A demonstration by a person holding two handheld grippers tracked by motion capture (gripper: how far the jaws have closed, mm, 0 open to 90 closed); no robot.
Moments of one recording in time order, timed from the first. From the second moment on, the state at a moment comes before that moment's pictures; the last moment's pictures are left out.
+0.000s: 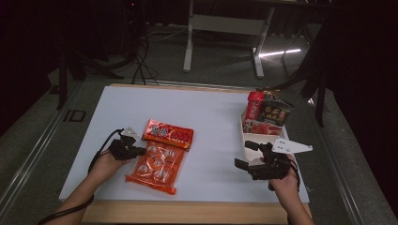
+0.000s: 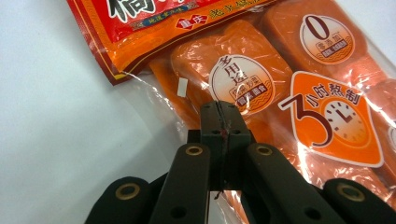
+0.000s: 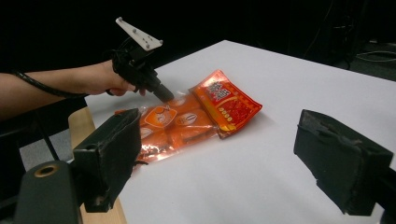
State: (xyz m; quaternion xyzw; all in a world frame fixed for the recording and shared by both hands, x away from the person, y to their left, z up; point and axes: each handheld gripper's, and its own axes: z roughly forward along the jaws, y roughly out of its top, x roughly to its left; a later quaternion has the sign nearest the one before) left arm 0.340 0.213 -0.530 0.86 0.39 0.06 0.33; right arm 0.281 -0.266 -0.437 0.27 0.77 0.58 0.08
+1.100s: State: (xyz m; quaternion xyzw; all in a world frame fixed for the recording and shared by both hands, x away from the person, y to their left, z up) left arm 0.312 0.173 -0.527 0.88 0.35 0.02 0.32; right arm 0.280 -0.265 -0.435 0.26 0.77 0.58 0.08
